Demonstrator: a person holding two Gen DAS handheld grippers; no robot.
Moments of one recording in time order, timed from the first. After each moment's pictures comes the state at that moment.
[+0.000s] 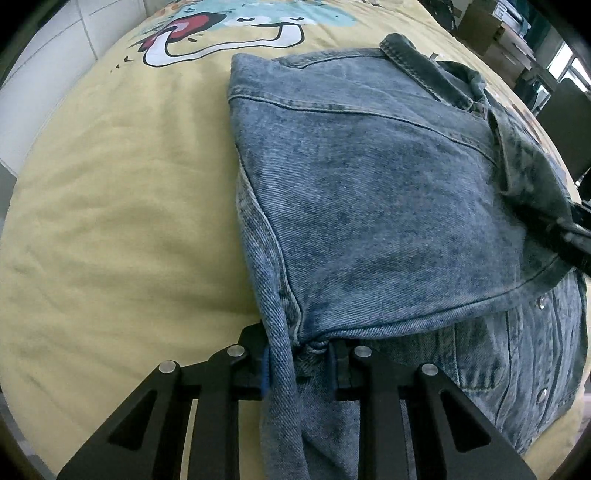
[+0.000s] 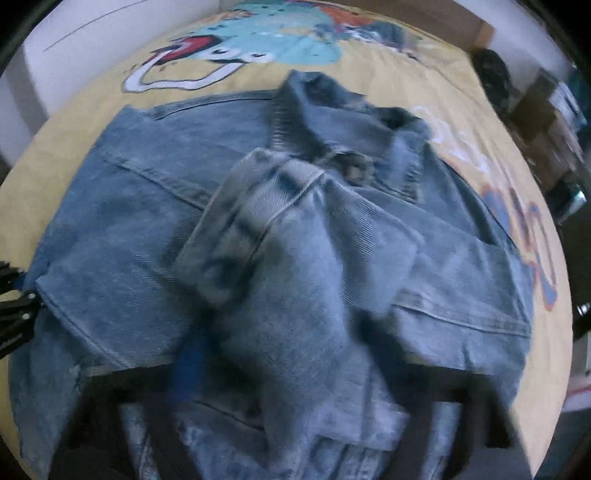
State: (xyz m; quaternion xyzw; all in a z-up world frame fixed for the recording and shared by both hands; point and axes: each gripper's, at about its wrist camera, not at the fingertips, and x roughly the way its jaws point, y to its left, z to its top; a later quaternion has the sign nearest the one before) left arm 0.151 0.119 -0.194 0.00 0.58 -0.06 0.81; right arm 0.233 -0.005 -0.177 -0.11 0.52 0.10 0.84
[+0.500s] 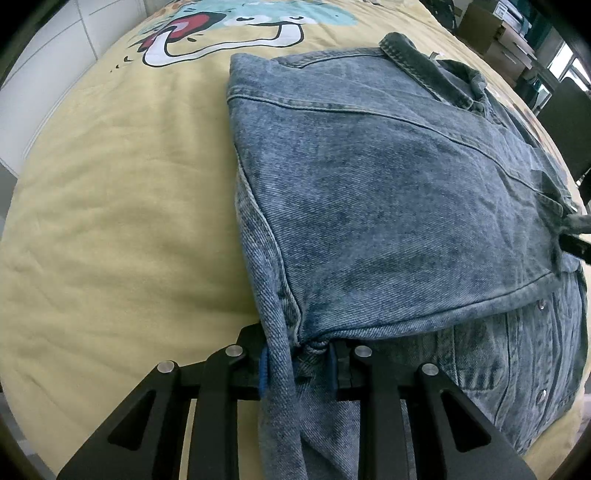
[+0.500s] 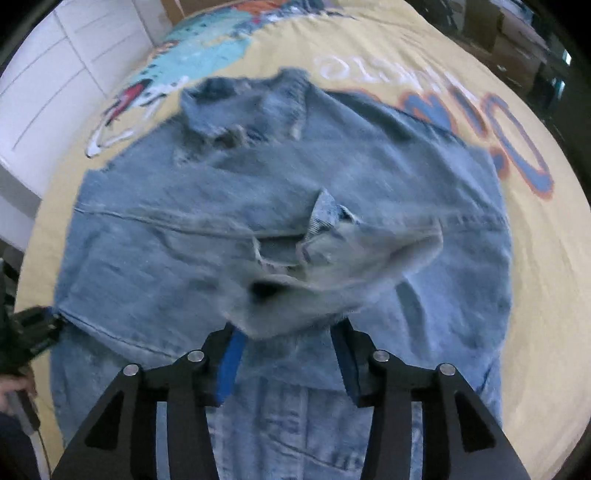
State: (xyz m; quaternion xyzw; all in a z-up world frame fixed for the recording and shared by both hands) left arm 0.154 0.117 -0.194 0.00 0.59 -0.06 0.81; right arm 0.214 -0.114 -0.181 0.05 0.57 0.08 0.82
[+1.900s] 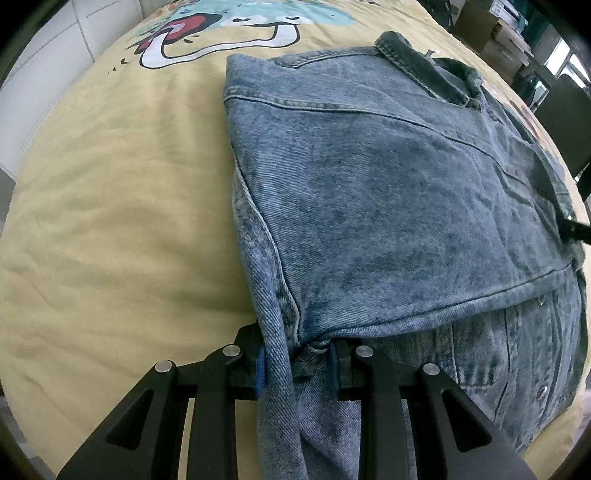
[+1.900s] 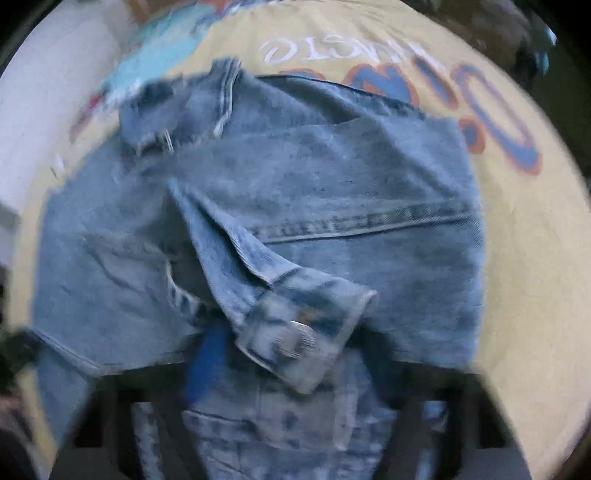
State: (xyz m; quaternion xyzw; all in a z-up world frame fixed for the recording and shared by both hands) left arm 0.153 0.114 -0.191 0.01 0.59 -0.06 0.81; right arm 0.241 -0.145 -0.190 0.01 0.58 0.06 0.81
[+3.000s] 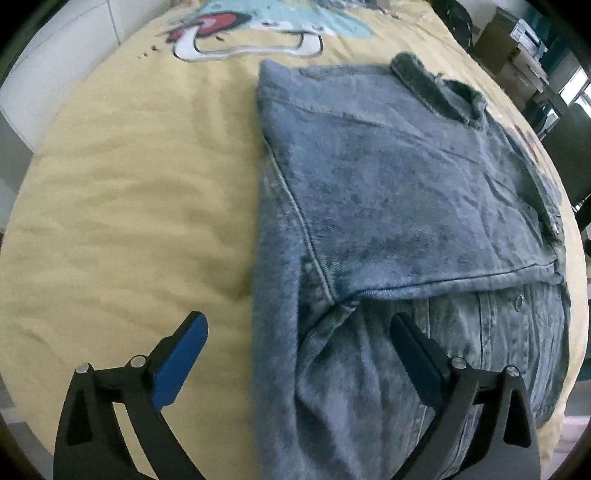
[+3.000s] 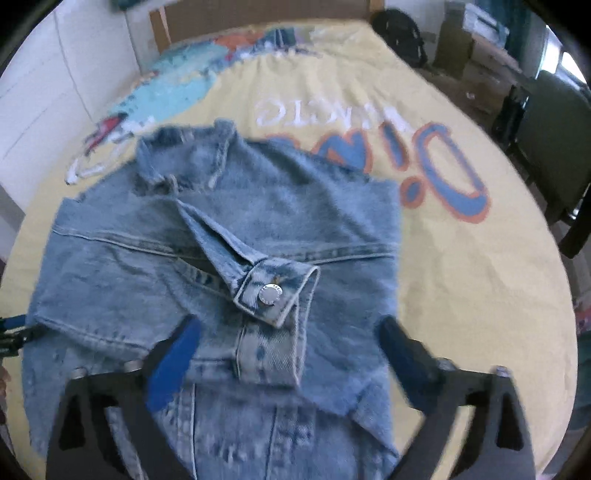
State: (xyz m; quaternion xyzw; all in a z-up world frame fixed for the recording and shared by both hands) left arm 0.137 0.117 -0.159 -0.04 0.58 -0.03 0.81; right arm 0.187 -0.186 -0.130 0.01 0.47 0.06 0.88
